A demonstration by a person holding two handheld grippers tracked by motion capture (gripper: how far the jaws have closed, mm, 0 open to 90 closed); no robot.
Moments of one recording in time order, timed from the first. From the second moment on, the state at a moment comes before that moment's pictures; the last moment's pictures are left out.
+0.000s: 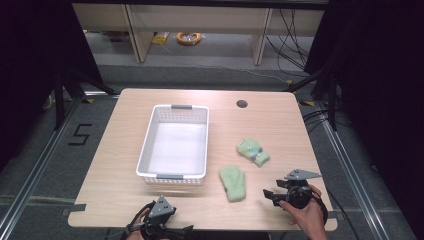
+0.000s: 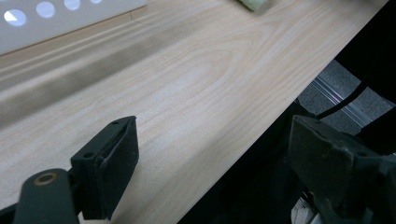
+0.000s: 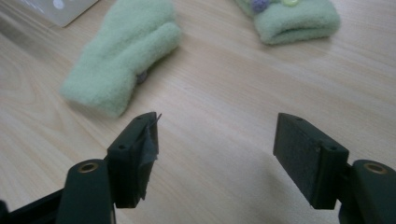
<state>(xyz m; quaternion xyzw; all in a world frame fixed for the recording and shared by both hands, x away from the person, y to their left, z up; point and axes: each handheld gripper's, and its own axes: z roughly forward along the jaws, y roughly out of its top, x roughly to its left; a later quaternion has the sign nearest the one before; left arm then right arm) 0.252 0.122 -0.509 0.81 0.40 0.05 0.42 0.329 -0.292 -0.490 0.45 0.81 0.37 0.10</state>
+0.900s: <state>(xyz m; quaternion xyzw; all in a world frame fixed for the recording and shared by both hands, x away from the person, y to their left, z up) 0.252 0.123 -0.508 0.82 0.39 0.05 0.41 0.325 -0.240 -0.478 0.39 0.83 0.39 0.11</state>
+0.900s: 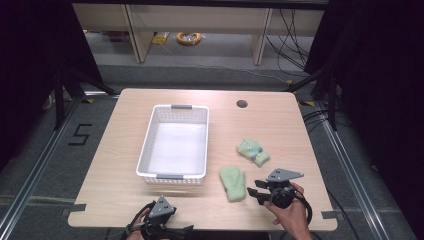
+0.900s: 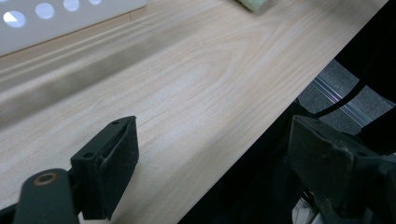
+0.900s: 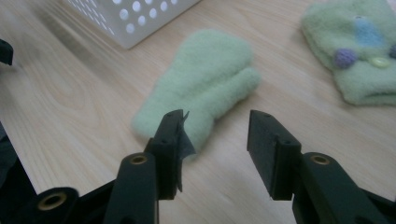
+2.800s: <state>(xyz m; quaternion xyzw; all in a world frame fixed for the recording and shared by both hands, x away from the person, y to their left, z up) 0.258 0.120 -0.507 0.82 0.39 0.05 0.42 0.315 -0.217 -0.457 0.19 0.89 0.41 0.00</state>
